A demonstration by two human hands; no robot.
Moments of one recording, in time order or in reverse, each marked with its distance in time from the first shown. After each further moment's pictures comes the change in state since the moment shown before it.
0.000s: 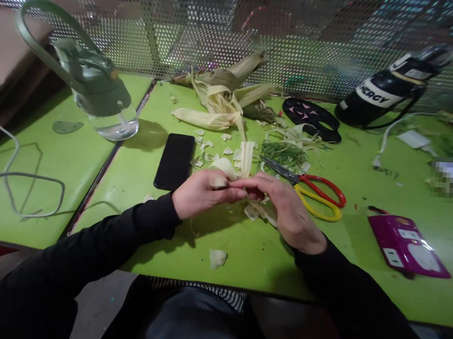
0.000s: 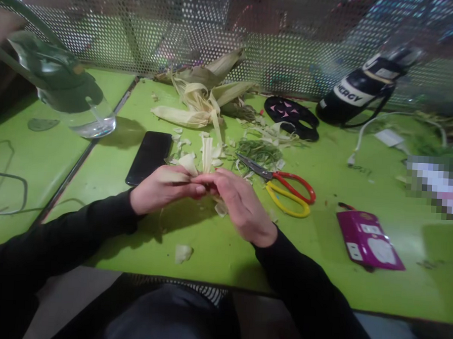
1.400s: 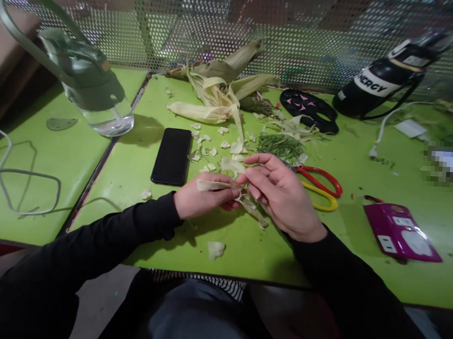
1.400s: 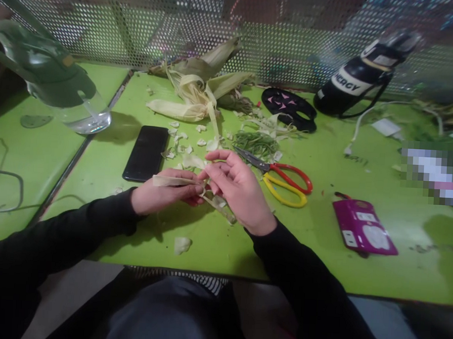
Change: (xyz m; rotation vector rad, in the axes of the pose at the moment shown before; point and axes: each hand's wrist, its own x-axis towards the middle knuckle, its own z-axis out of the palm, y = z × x) left_hand -0.002 0.009 0.016 -0.485 0.007 -0.447; right_hand 0.003 0.001 0.016 0.564 0.224 0.402
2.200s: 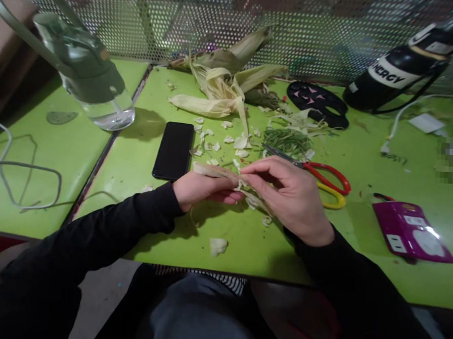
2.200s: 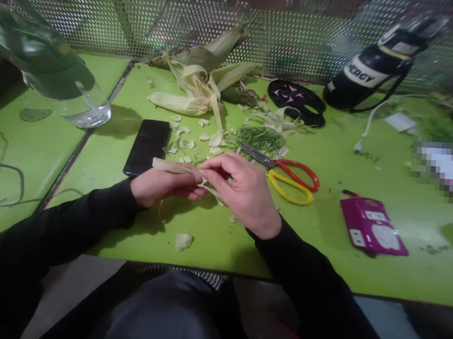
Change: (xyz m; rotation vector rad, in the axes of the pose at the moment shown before) left_hand 0.000 0.003 -0.003 -0.213 0.048 -0.143; right_hand -0.005 -0.012 -0.005 -0.729 0.020 -0.441
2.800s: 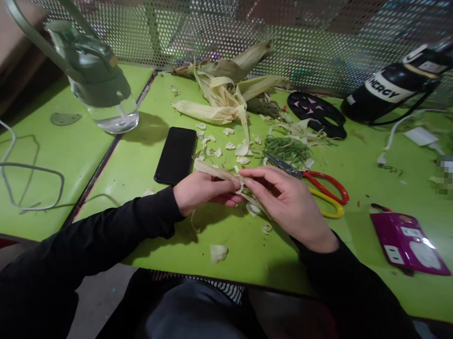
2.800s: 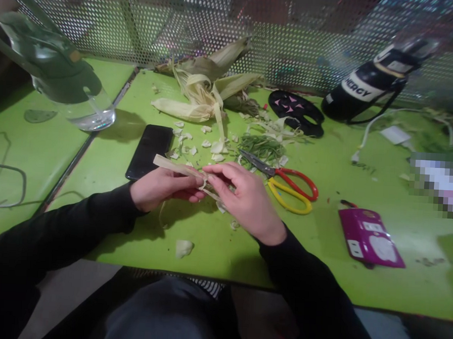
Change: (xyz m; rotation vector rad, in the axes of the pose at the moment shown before) left_hand -0.002 0.004 0.000 -0.027 0.023 0.030; right_hand 0.002 0.009 0.001 -0.017 -0.137 0.061
